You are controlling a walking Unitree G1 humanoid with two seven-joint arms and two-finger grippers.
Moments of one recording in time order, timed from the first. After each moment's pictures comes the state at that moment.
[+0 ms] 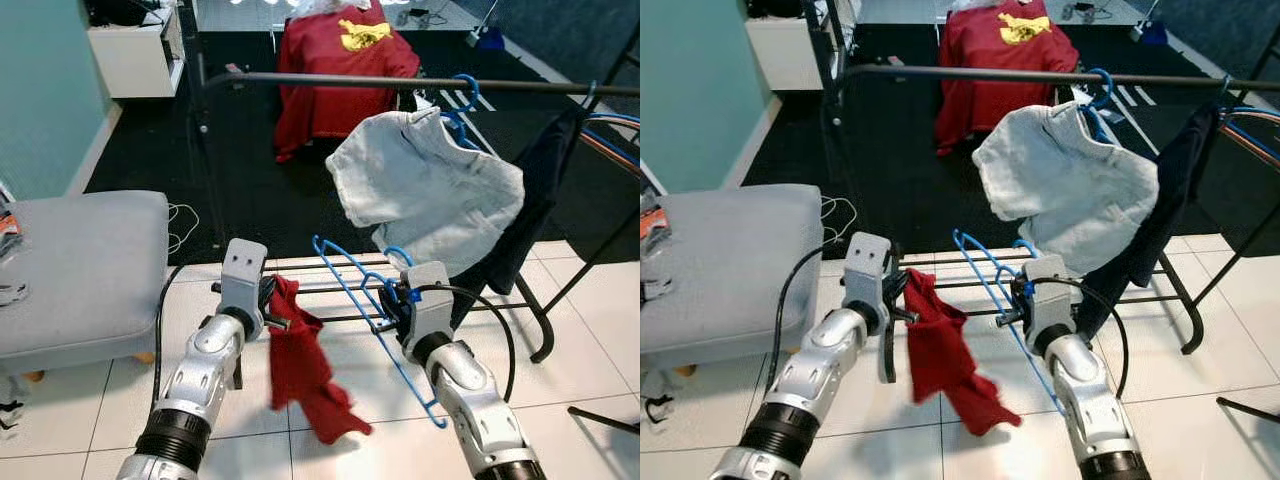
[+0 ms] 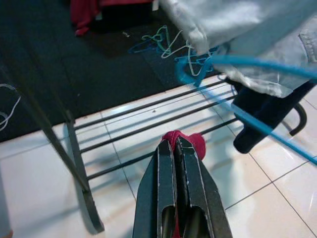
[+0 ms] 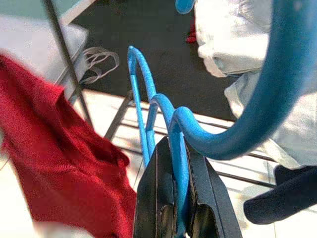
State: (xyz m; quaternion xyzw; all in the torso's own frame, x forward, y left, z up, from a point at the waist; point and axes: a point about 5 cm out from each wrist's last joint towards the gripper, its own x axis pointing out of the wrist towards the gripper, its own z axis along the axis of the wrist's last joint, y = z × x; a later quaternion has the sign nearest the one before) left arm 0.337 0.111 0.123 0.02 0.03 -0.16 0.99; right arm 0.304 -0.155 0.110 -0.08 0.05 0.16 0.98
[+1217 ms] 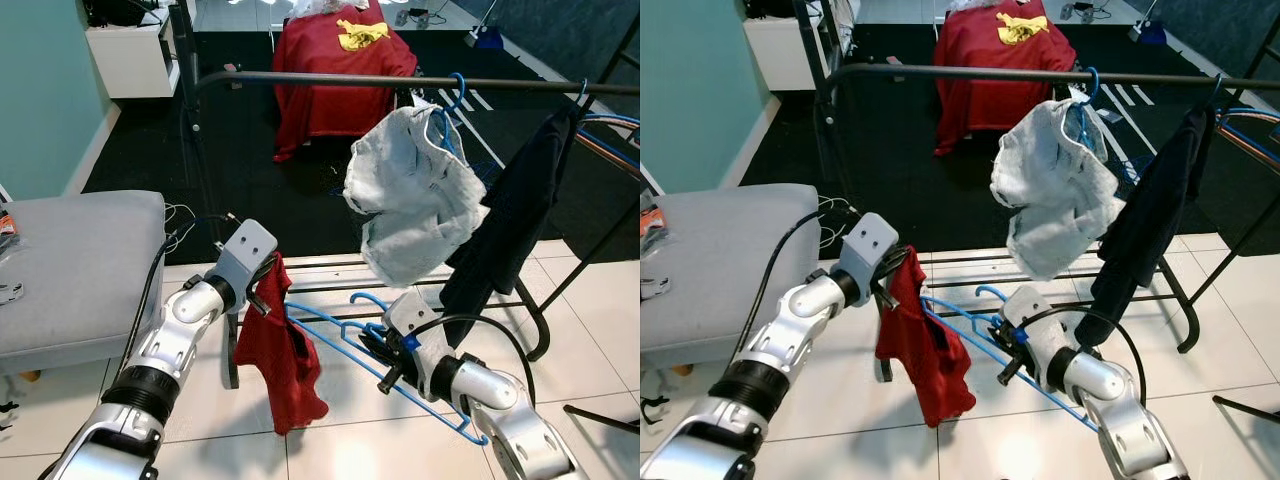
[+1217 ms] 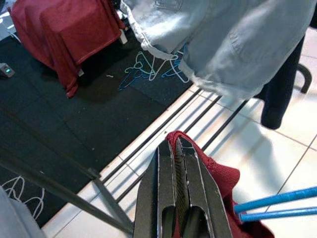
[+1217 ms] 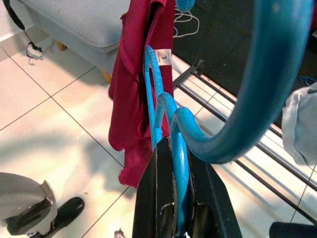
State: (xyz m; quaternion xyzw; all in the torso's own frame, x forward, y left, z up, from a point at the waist) left arm 0.360 0.135 0.152 0.19 -0.05 -0.26 0.95; right arm 0.270 -0.154 0.114 -0.17 0.11 0.36 0.91
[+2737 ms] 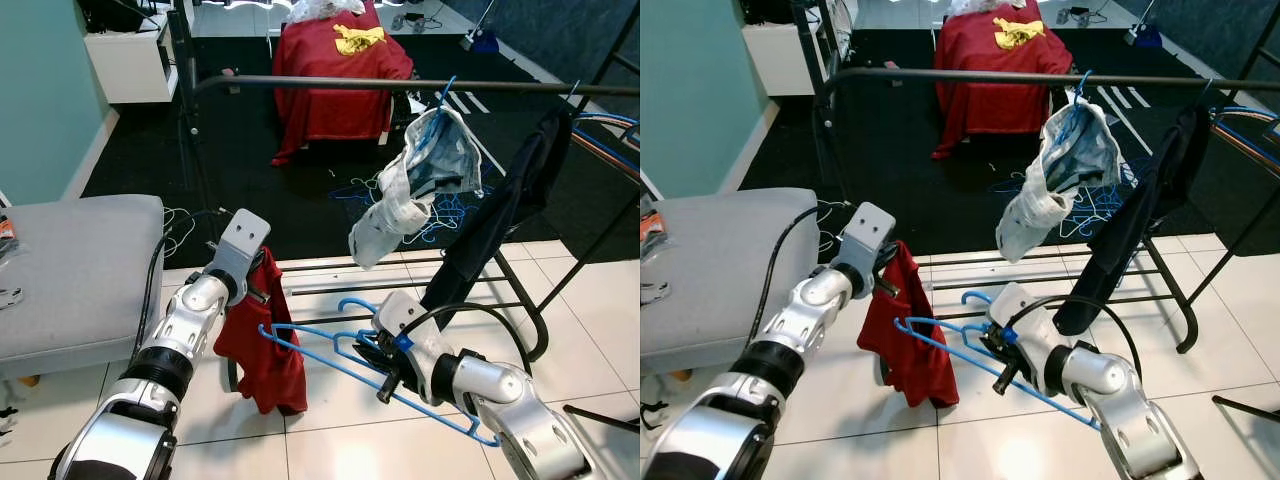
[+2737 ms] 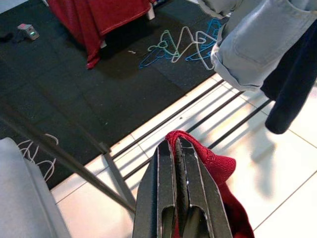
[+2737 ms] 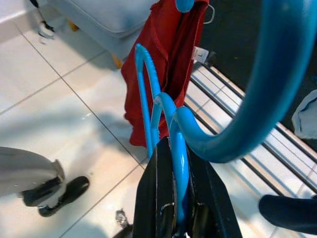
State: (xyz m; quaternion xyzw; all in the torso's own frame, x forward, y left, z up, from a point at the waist) left arm 0.380 0.134 0.148 0.17 0.00 -0.18 0.97; right arm 0.264 -0.145 0.134 -0.22 0.13 0.37 0.89
